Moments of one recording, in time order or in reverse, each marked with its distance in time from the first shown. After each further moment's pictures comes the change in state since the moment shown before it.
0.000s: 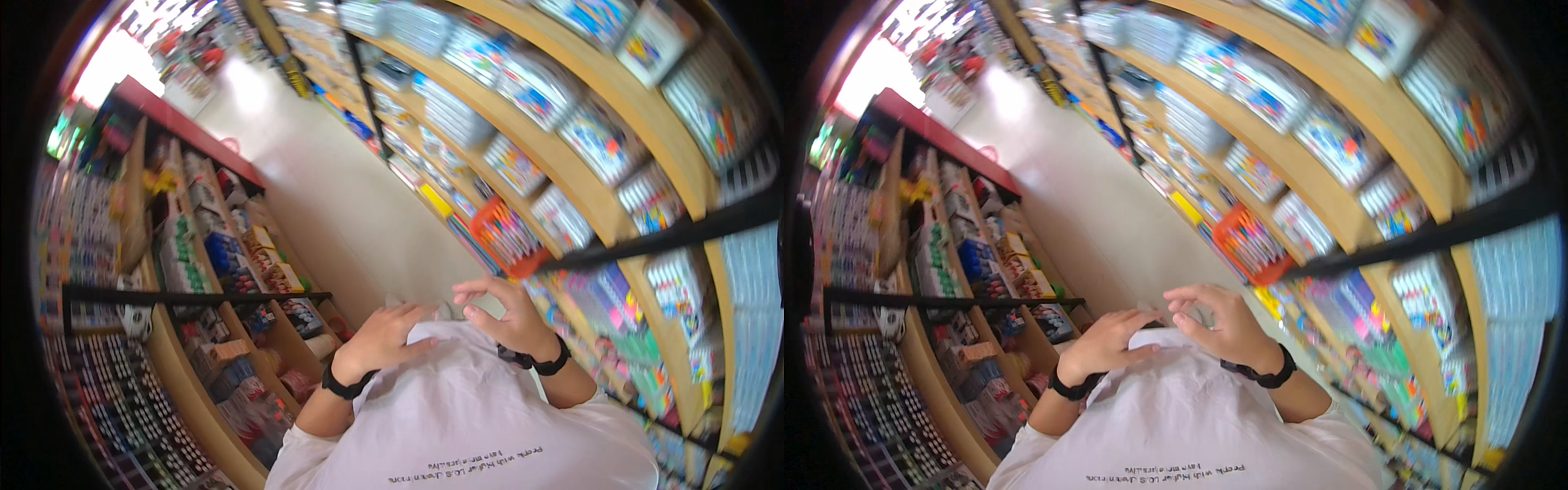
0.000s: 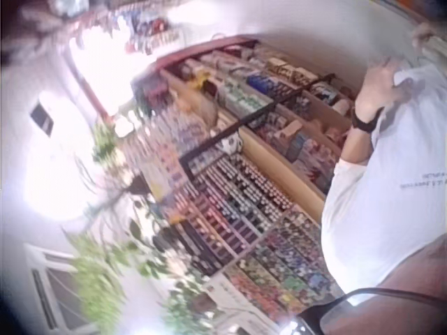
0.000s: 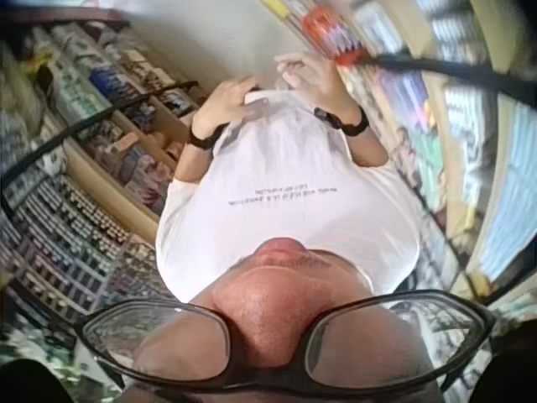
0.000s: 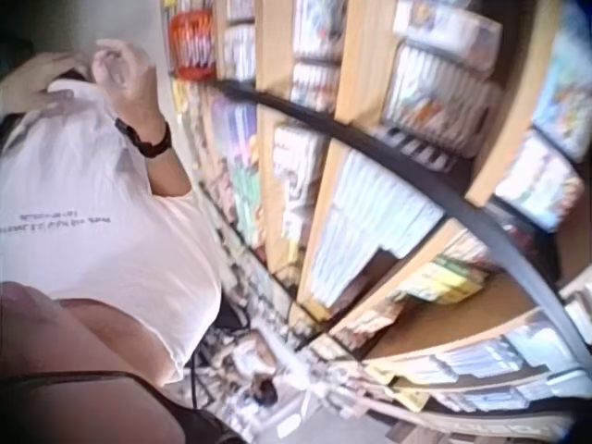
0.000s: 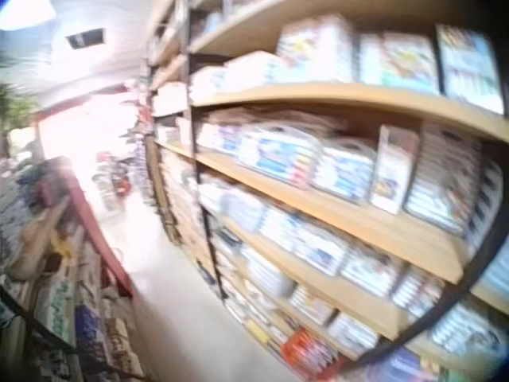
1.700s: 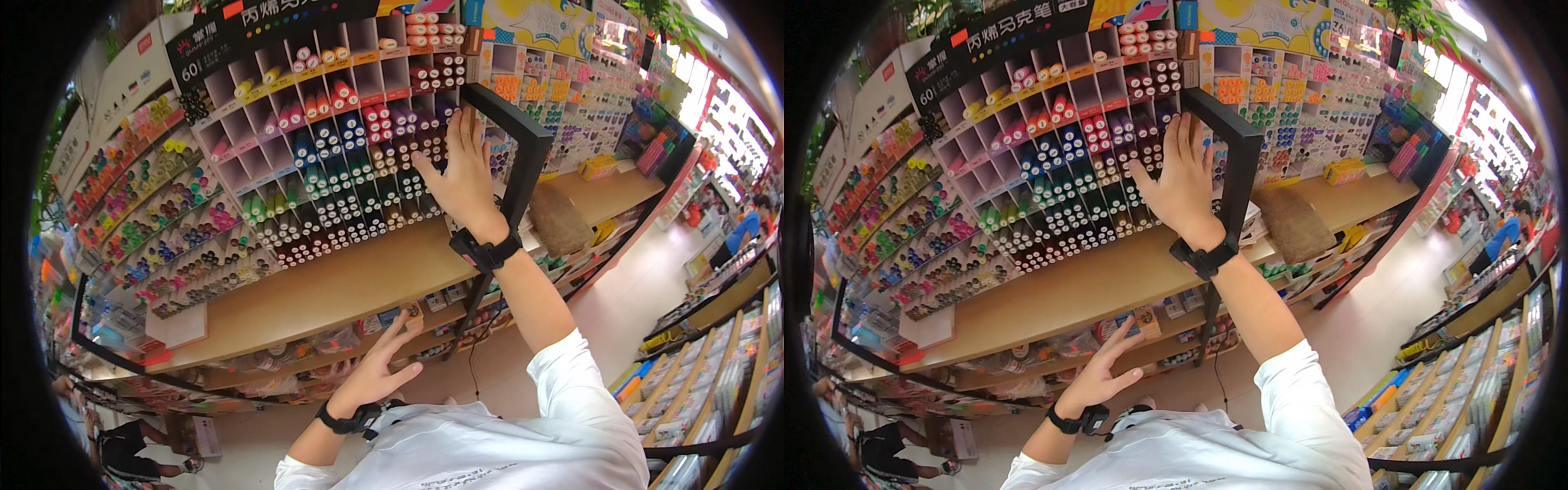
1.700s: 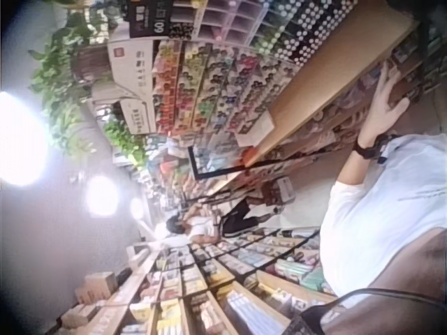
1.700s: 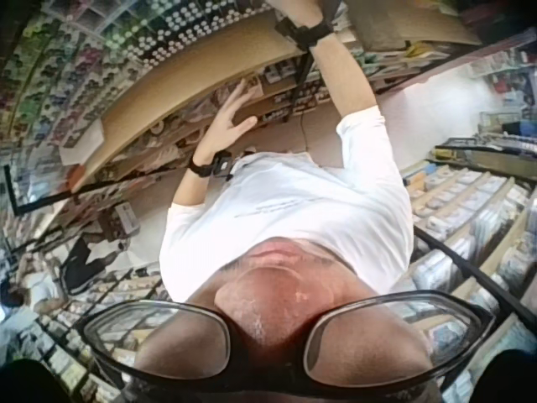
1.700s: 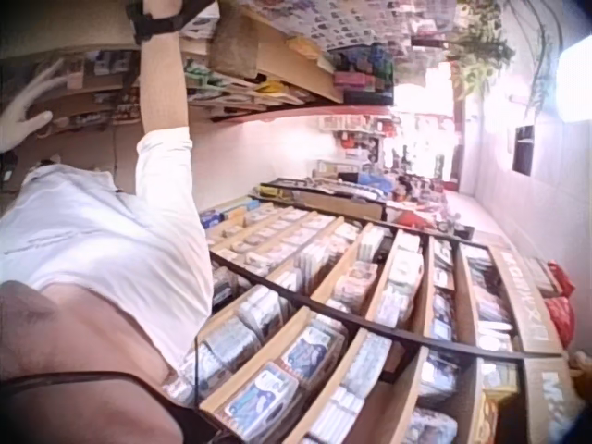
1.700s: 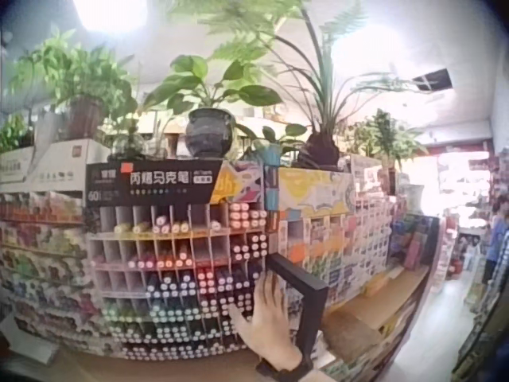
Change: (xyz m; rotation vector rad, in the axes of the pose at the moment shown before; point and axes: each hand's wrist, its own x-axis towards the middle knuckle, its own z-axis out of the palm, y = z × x) left_hand -0.192 -0.031 -0.069 -0.117 1.918 -0.912; right_hand 0.303 -0.265 0.587 0.127 -0.833 -1.258
